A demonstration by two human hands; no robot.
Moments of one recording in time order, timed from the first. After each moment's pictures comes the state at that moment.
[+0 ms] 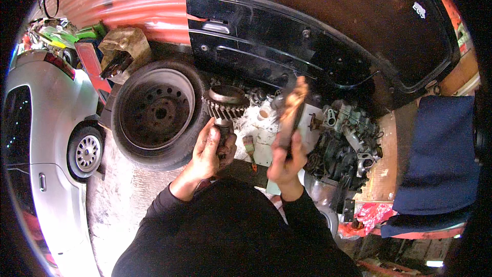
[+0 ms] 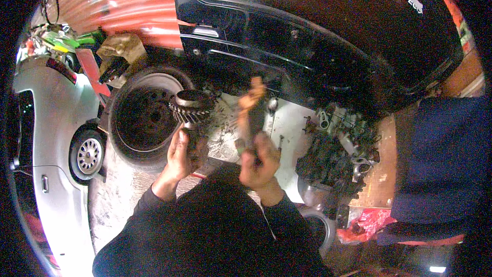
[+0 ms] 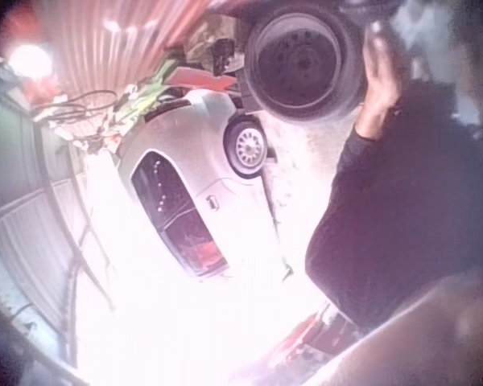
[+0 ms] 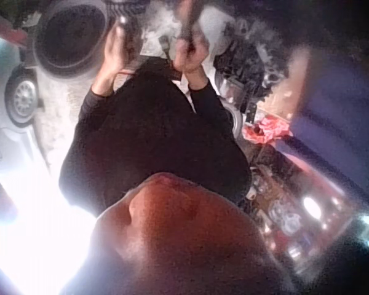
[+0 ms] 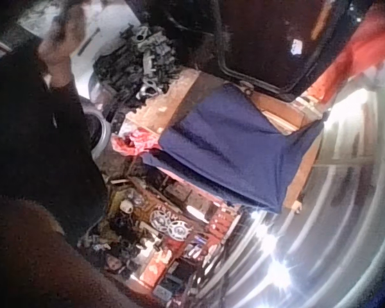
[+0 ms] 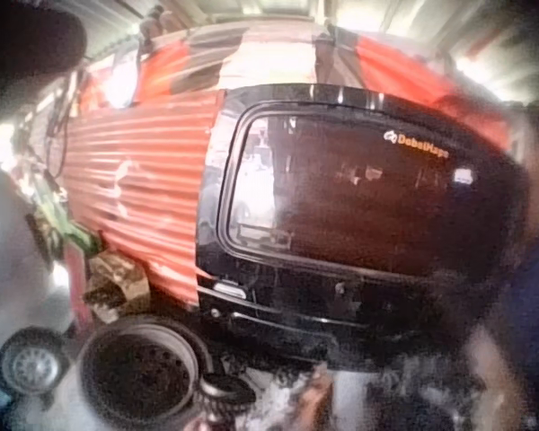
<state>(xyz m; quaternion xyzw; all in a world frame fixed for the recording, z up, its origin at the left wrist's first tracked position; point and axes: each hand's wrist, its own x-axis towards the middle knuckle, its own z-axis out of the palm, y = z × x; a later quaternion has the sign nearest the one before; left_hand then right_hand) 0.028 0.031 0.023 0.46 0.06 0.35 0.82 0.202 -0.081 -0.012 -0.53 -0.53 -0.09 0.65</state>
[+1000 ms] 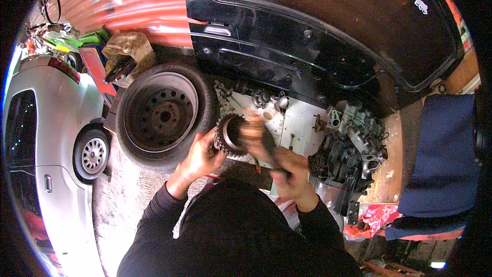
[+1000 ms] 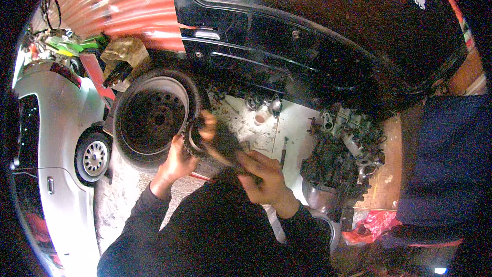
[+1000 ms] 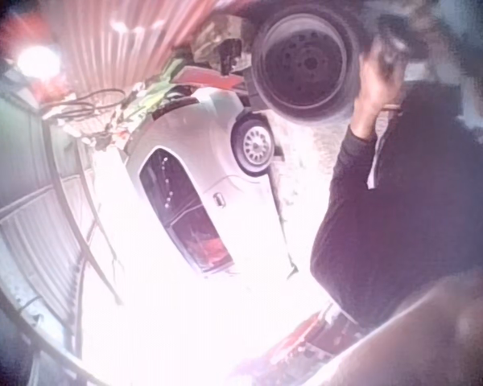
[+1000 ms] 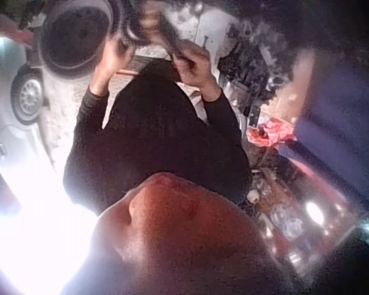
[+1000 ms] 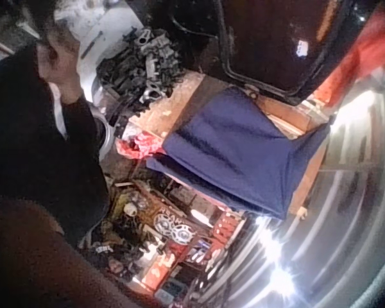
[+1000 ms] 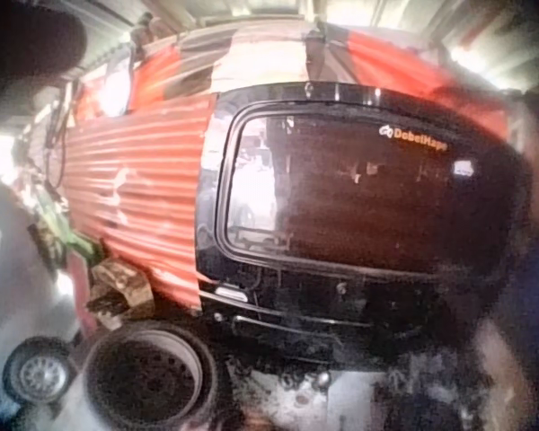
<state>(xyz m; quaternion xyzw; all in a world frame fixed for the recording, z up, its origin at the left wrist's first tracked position) 0.016 0.053 0.011 0.84 0.19 0.40 0.33 0.209 -0.113 0.037 -0.53 -0.68 0.00 0.50</state>
